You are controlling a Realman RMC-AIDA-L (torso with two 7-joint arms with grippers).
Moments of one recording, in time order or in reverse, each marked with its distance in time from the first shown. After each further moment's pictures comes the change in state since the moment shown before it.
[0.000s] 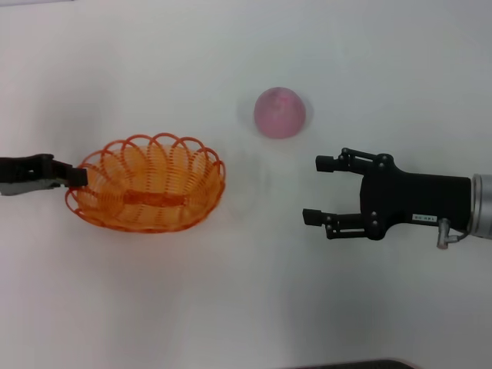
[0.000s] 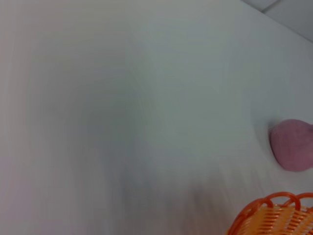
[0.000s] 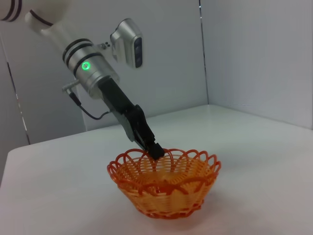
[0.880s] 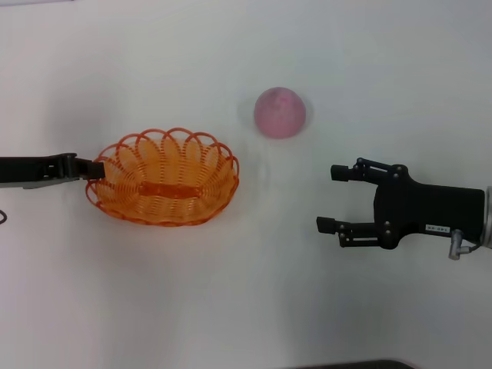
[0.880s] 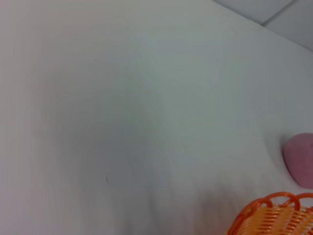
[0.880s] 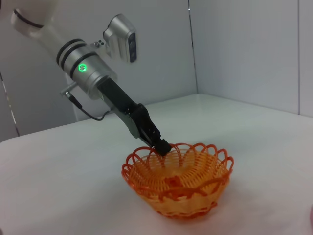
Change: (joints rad) left arm 0.091 -0.043 0.214 0.009 -0.169 -0.185 0.009; right arm -0.047 -0.005 -0.001 -0.017 -0.001 0.012 -0.003
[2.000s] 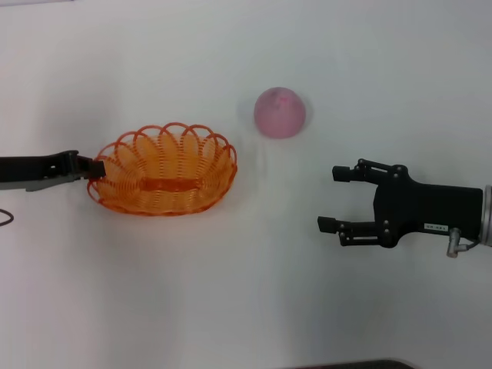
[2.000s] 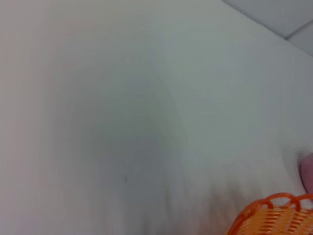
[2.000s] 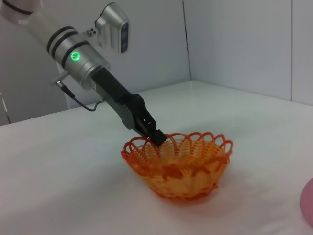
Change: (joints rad) left arm 0.041 -0.006 0.088 0.008 -0.053 -0.077 -0.099; right arm 0.008 0.000 0.003 -0.001 -0.021 0.032 0.007
